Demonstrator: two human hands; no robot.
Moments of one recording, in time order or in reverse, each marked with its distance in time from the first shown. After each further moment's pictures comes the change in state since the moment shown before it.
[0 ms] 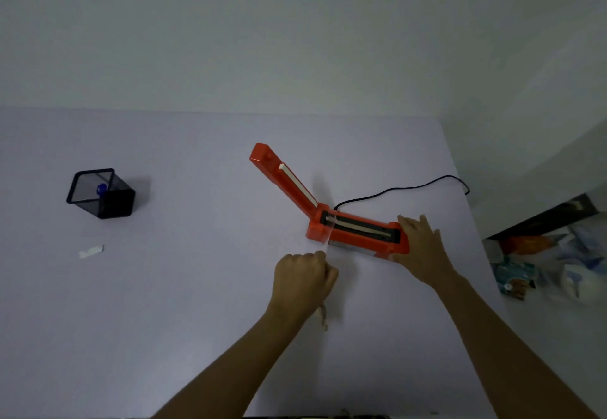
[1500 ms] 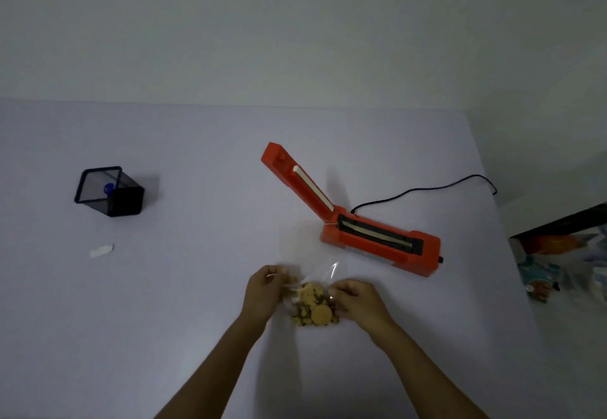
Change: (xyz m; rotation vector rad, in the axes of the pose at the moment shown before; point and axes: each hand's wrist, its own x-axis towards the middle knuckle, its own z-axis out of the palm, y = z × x) left_hand -0.022 -0.087 0.036 -1.134 -0.108 -0.887; right_hand -0.047 -0.103 0.099 1.027 -0.340 0.325
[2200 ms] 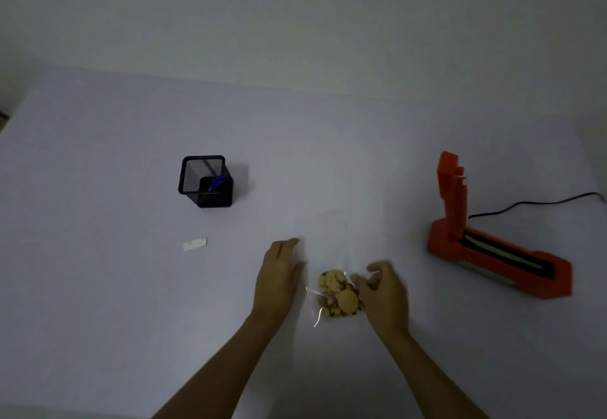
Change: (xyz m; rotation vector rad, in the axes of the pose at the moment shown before) left_hand 0.070 -0.014 -0.183 0.687 0.153 0.583; right_hand 0.036 -0.037 0.186 -0.382 0.455 -0.257
